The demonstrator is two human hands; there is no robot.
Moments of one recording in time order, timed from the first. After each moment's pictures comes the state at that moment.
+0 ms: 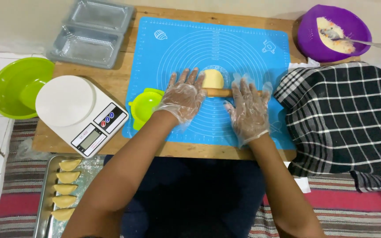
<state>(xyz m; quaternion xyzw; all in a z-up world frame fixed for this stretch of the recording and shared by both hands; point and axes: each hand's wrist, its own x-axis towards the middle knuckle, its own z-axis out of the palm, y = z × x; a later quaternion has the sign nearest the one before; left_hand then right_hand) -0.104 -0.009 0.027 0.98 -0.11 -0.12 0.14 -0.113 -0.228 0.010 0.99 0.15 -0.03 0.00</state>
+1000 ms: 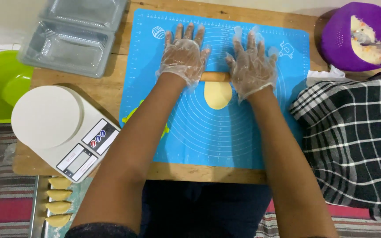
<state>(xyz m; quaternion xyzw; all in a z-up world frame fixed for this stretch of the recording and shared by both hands) 0.029 0.012 -0.013 0.99 -0.02 0.03 0.15 0.030 -0.179 0.017 0.99 0.13 -0.02 0.01</state>
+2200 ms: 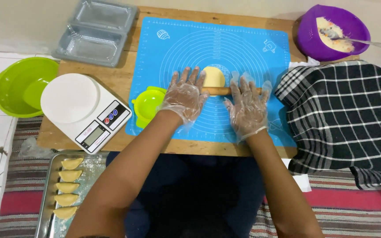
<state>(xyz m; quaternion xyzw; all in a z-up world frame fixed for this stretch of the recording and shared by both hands) -0.113 -0.011 0.028 0.99 -0.10 -0.10 0.07 -0.116 -0.222 0.007 0.99 0.13 -0.03 0.02</state>
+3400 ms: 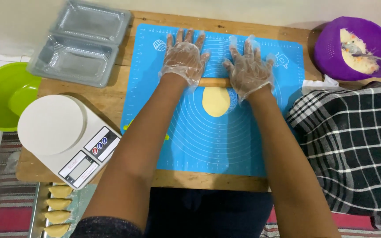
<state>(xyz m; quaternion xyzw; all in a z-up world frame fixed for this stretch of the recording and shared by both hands) 0.050 0.013 -0.011 0.99 -0.02 0.03 0.13 0.045 -0.174 0.030 0.99 0.12 -0.06 0.00</state>
